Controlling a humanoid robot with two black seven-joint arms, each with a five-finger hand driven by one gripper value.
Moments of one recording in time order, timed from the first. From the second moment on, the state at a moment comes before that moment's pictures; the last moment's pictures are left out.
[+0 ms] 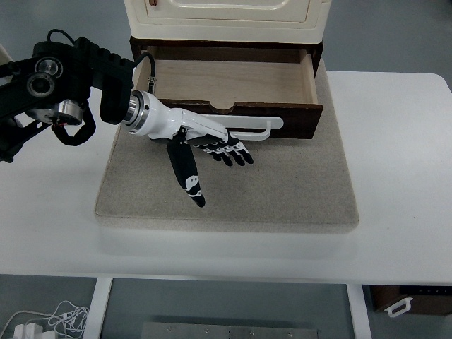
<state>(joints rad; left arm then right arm) -1.17 0.59 -0.48 -1.58 0.67 -0.61 0.61 0.00 0.00 -0.01 0.18 -0.04 -0.05 0.03</state>
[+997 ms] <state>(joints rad) -1.21 0.53 -0.48 -1.47 0.70 -0.61 0.61 0.00 0.00 -0.01 0.18 -0.04 -0.05 0.03</state>
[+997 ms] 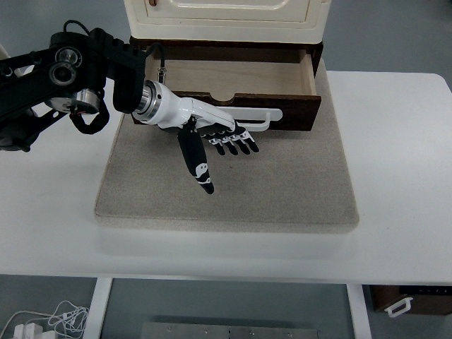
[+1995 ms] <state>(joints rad) -1.21 0.52 -0.53 -1.35 0.72 -0.61 0.61 0.00 0.00 -0.01 0.18 -0.04 -0.05 0.03</state>
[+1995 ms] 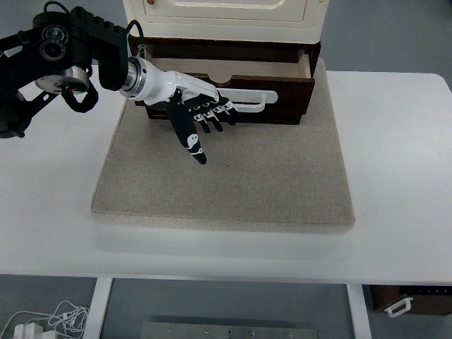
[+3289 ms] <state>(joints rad) -1.25 0.45 -0.57 -1.15 0.72 -0.61 0.61 0.00 0.00 -0.01 0.18 -0.04 -0.05 0.03</state>
